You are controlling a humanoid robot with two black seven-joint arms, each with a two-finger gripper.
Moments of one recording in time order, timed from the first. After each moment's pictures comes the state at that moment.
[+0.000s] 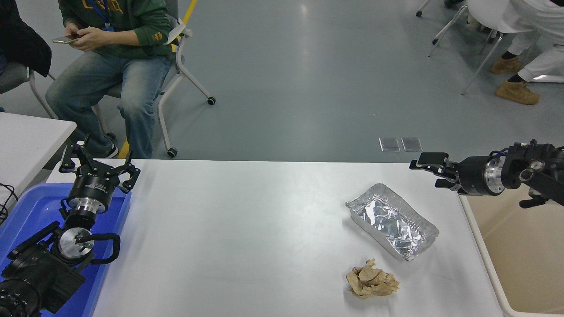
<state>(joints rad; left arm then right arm) -0.55 0.37 -0.85 -0.44 -0.20 -0.59 -0.48 1.07 -0.62 -0.03 0.74 -1.01 0.37 0.30</state>
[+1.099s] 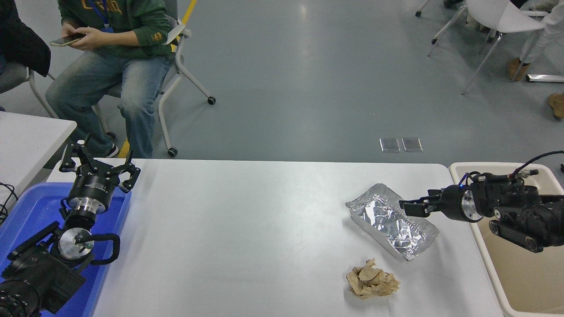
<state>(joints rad) -0.55 0.37 -0.85 -0.44 -0.20 -0.59 -0.48 1.03 -0.47 -0.52 0.63 -1.21 -0.14 0.42</state>
